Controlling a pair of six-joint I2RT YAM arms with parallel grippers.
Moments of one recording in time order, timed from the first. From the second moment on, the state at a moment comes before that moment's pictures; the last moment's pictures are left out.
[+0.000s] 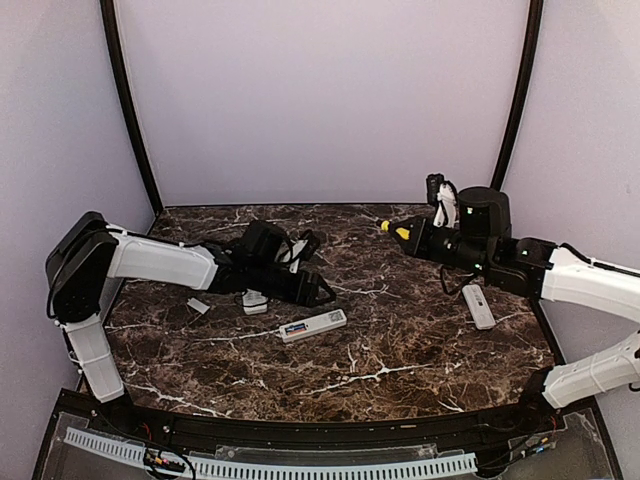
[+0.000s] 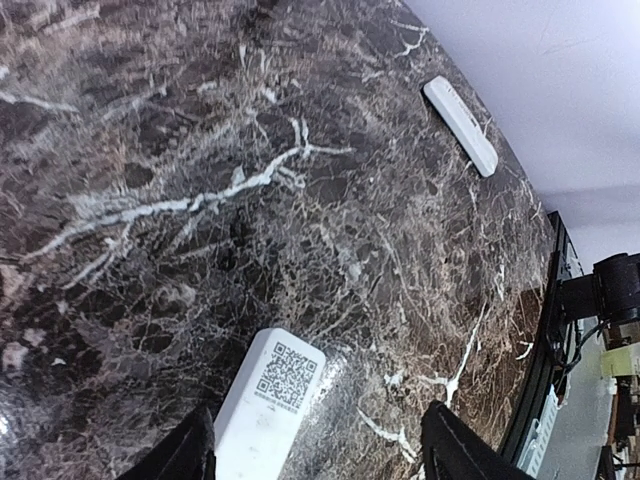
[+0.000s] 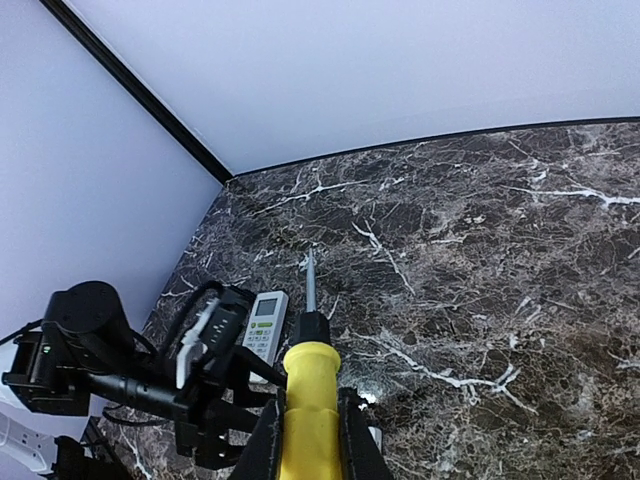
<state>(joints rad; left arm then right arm) -0.79 1.84 1.10 0.02 0.39 -0.44 0.80 1.16 0.88 -0.04 0.12 0.63</state>
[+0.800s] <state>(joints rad) -0.79 1.57 0.69 0.03 0.24 -0.32 0.92 1.34 0.88 -0.17 0.02 0.67</state>
